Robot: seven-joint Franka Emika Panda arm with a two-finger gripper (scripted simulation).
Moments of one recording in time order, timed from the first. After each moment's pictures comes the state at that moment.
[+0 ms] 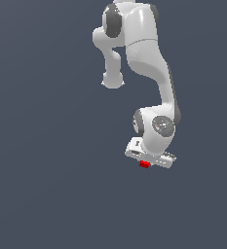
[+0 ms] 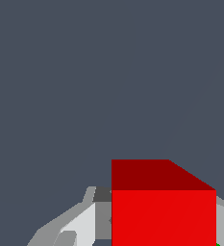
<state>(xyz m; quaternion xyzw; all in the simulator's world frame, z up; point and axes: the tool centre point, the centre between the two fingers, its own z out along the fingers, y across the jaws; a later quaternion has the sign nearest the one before) 0.065 0.153 0.020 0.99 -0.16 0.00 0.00</state>
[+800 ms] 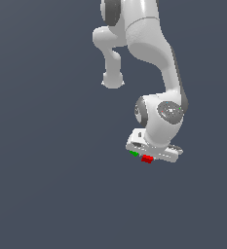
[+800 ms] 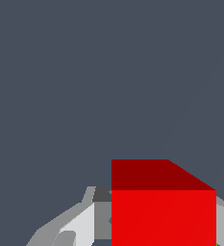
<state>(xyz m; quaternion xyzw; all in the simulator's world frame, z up) 0.064 0.153 0.079 0.99 -0.16 0.00 0.00</state>
